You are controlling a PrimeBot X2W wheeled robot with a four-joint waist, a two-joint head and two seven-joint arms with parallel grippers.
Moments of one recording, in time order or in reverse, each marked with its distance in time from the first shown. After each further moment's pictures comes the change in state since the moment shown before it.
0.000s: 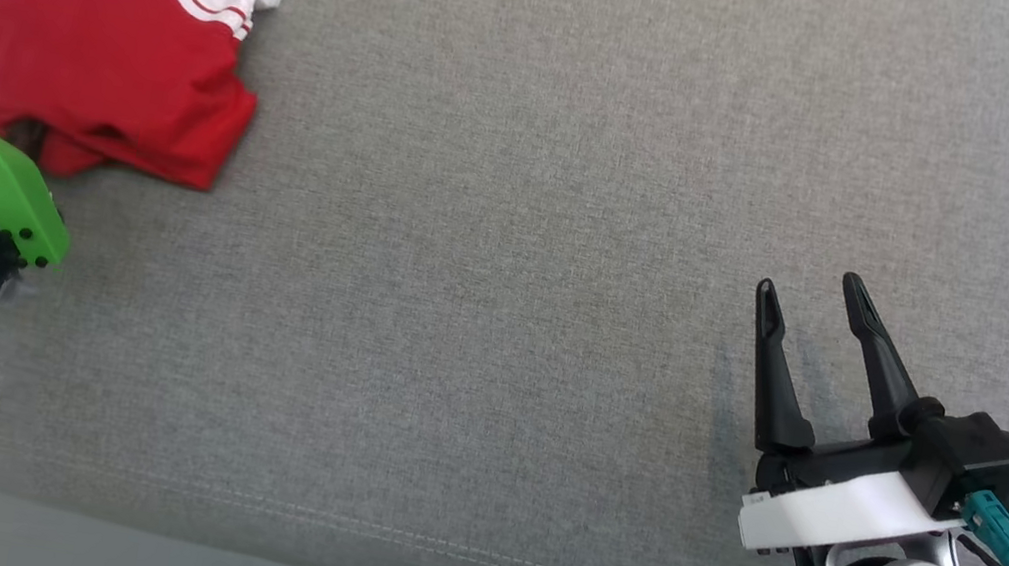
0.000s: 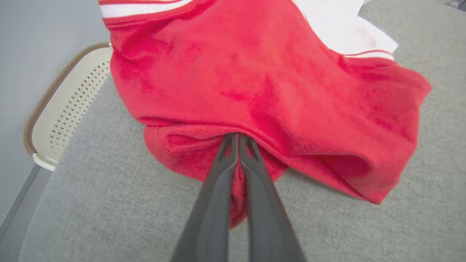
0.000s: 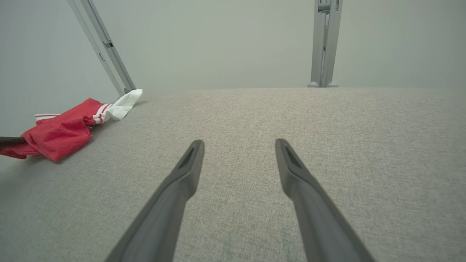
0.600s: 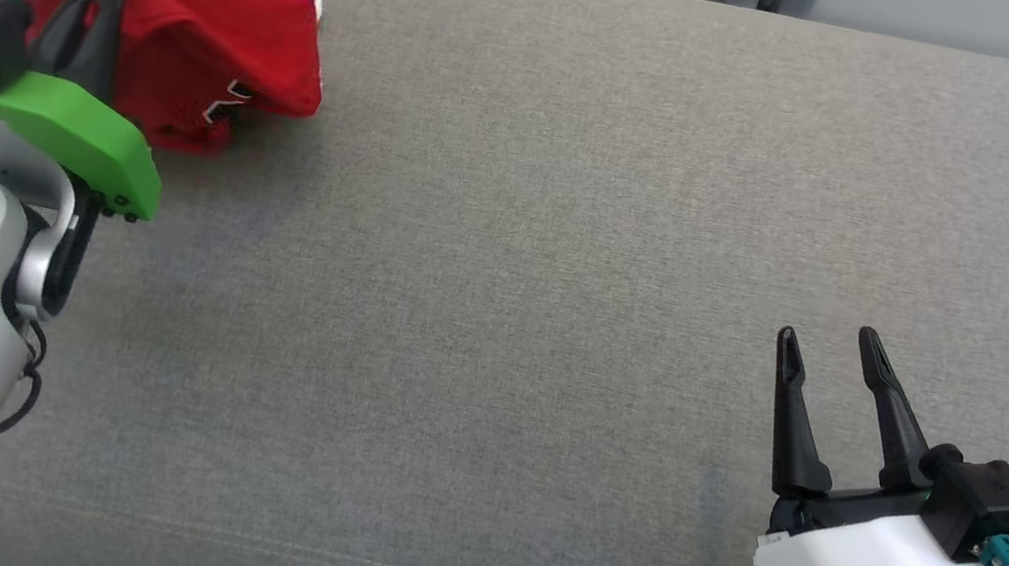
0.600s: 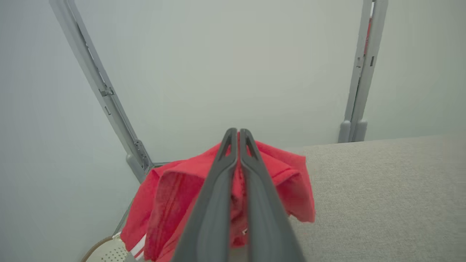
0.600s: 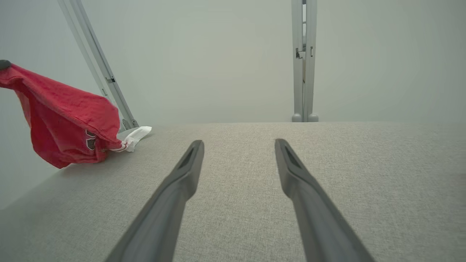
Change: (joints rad) left arm 0.065 0.062 -0.099 -0.523 0.192 0.198 -0.212; right arm 0.074 0.003 -0.041 0.021 0.053 0.000 -0.023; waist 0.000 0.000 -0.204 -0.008
